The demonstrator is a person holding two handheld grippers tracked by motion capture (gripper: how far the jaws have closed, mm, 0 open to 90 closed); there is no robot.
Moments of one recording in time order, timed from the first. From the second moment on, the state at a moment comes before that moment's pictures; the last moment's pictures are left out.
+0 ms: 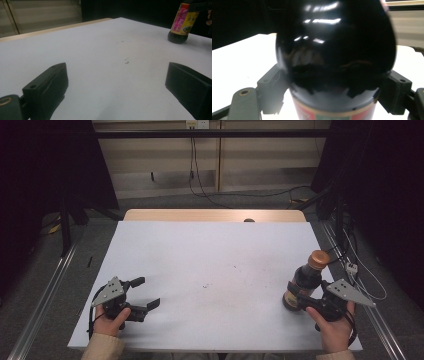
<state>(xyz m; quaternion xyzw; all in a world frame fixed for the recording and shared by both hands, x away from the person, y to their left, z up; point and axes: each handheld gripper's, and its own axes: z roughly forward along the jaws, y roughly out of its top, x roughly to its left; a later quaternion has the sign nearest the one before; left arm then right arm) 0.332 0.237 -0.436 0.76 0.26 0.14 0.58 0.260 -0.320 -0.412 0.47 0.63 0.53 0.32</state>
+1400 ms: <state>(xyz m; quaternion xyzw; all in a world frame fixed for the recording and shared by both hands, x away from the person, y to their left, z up) 0.332 0.234 -0.435 0.75 0.25 0.13 0.59 0.296 -0.288 -0.385 0.43 0.66 0.53 0.31</state>
